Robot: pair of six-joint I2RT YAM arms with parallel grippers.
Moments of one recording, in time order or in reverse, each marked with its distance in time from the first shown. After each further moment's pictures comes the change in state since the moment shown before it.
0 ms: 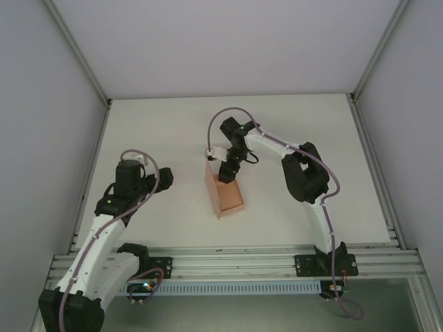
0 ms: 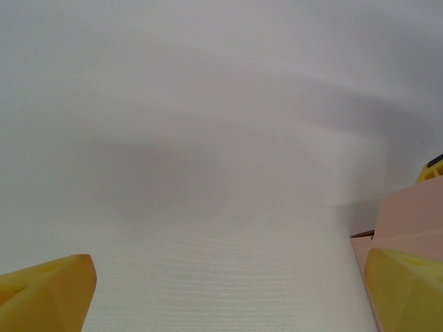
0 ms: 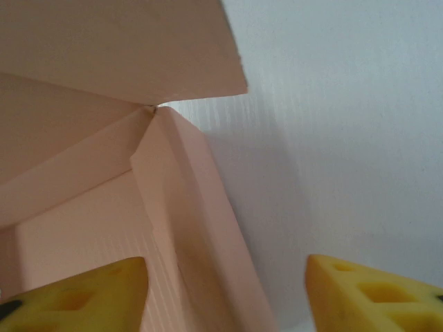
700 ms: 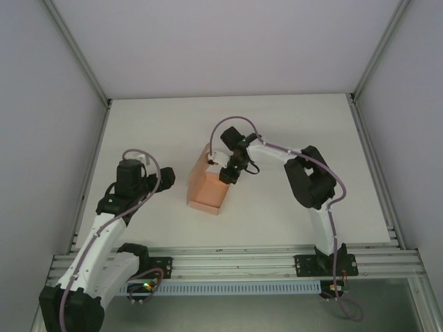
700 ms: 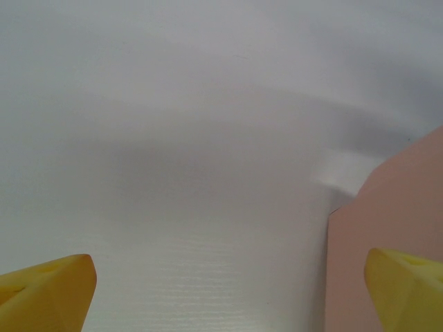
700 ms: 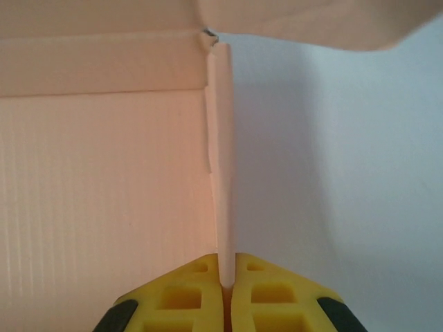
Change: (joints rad) left arm 0.000 0.014 -0.014 0.039 0.035 0.001; right arm 0.049 -0.148 -0.303 0.289 0.128 0.345
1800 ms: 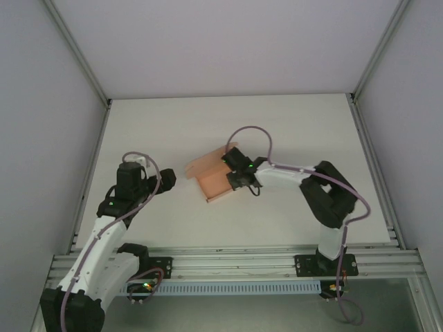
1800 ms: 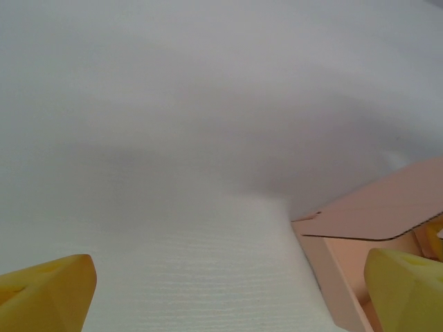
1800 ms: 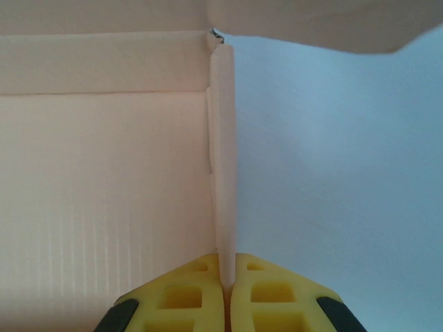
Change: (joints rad) left arm 0.005 -0.035 -0.038 0.030 0.032 -0.032; right arm 0.087 -0.280 -0.397 0.303 0.541 0.664
